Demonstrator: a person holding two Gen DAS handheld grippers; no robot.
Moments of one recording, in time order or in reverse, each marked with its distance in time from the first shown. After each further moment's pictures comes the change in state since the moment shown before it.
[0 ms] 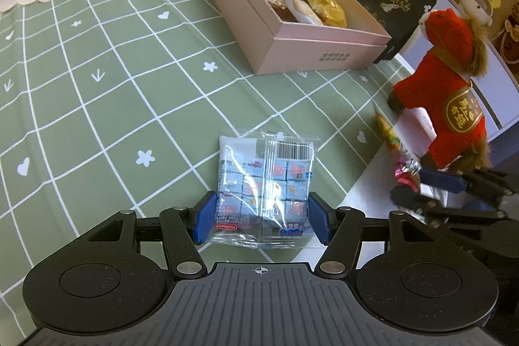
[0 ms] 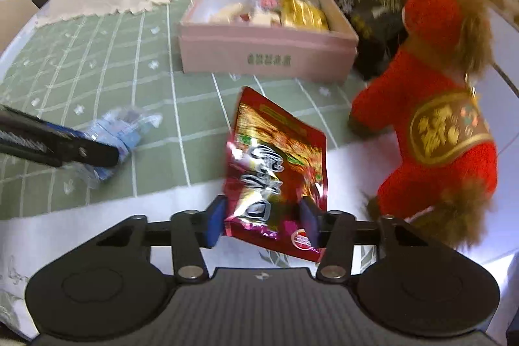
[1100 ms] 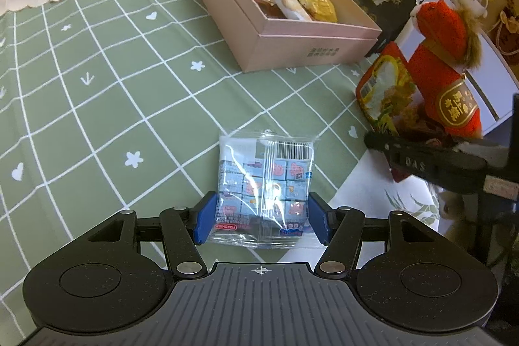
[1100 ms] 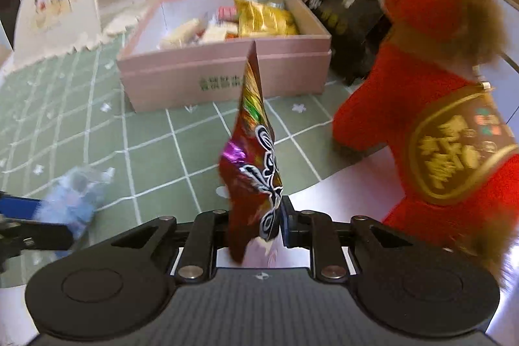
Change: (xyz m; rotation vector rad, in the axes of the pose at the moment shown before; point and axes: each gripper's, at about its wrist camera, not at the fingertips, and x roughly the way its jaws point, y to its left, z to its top) left arm -0.001 -0.007 0.002 0.024 0.014 -0.005; right arm 0.055 -0.028 0.024 0.145 -0.013 -0.020
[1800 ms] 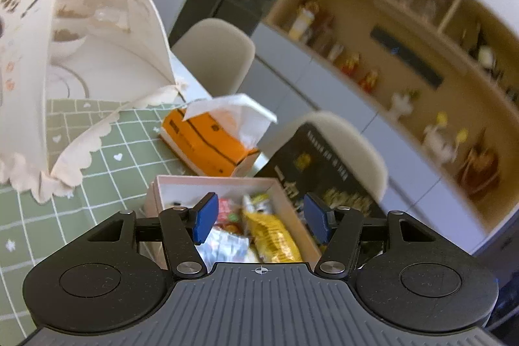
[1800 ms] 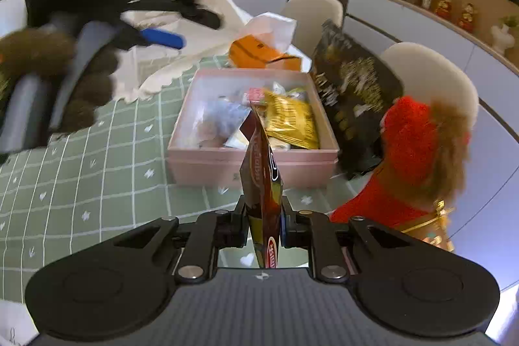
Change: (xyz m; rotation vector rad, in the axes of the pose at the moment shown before) left arm -0.029 0.004 0.178 -0.144 -0.471 -0.178; right arm -0.080 0.007 0.056 -0.092 -0.167 0.027
